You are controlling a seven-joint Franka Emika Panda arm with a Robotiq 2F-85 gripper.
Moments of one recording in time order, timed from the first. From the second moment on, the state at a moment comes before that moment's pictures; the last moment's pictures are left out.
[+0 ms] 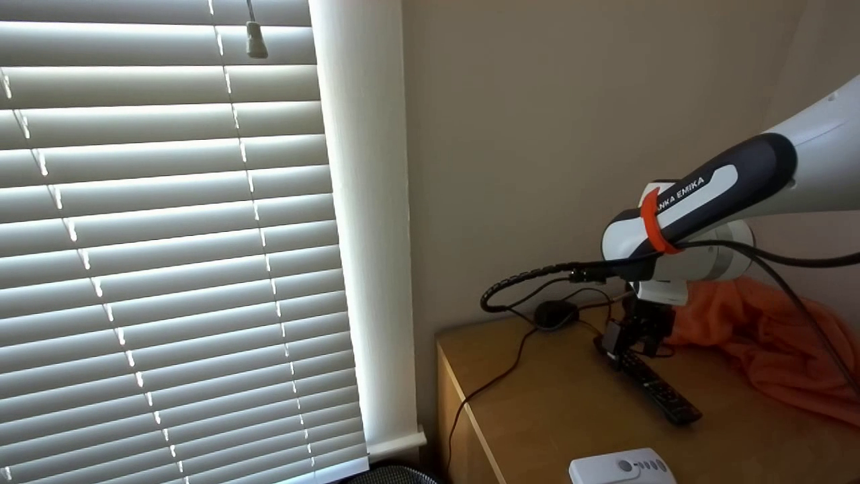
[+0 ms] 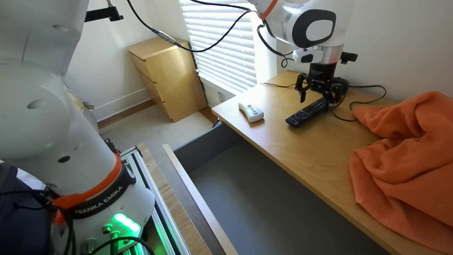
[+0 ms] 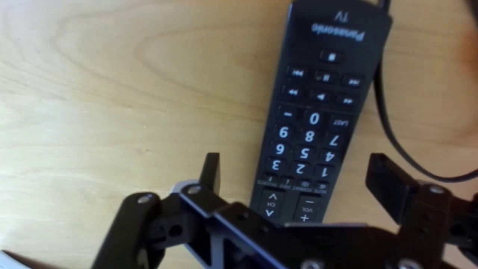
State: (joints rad) arm 0.16 0.69 -0.34 -1.73 0.32 2.33 2.71
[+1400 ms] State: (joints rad) arm -0.03 0.48 -0.18 -1.60 0.06 1.99 1.74
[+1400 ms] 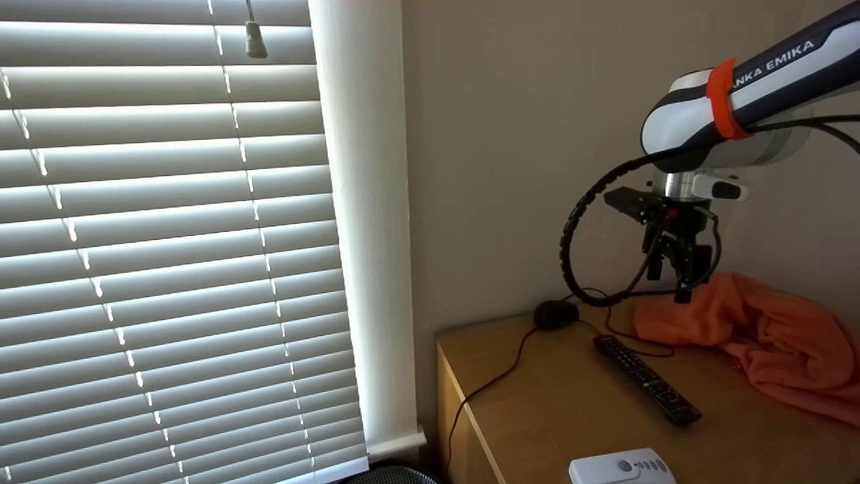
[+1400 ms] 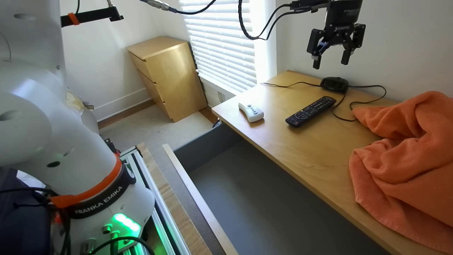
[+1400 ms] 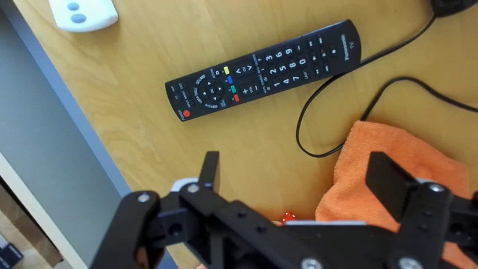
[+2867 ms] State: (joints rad) arm -0.02 0.41 -0.15 -1.74 -0.09 1.99 0.67
